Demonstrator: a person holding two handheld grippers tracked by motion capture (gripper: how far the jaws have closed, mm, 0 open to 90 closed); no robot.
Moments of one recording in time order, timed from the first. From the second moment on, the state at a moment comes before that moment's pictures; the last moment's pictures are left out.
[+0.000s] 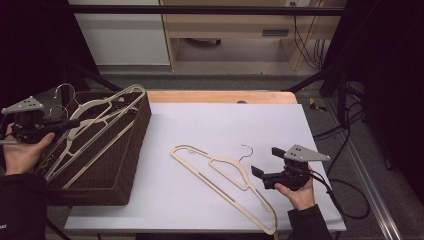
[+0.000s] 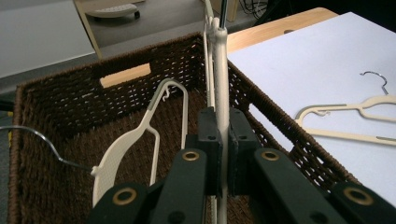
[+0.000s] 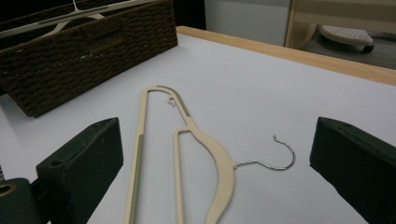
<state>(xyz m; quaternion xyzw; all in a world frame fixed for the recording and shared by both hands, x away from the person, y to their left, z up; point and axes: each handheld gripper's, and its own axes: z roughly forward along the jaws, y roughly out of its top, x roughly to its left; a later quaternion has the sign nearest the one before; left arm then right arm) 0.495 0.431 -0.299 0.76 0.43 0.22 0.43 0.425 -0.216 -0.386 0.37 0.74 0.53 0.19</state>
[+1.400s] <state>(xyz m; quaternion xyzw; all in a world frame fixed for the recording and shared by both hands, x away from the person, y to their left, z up) 0.505 0.448 -0.375 0.73 0.56 0.22 0.32 0.425 -0.215 -0.389 0.37 0.75 0.52 0.19</state>
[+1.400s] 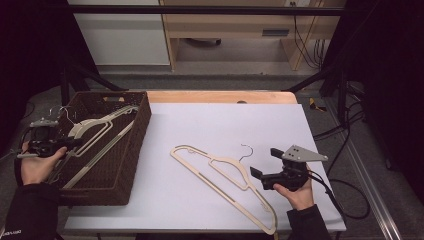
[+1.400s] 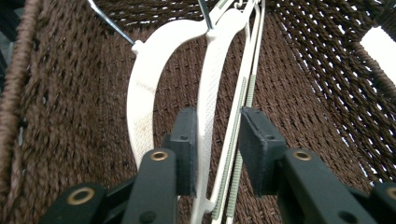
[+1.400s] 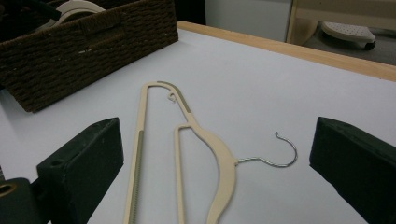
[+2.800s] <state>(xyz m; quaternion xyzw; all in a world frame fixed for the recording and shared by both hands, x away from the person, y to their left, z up) 0.434 0.278 -0.328 0.72 0.38 0.26 0.52 0.415 -0.229 -0.394 0.38 0.74 0.51 0.19</state>
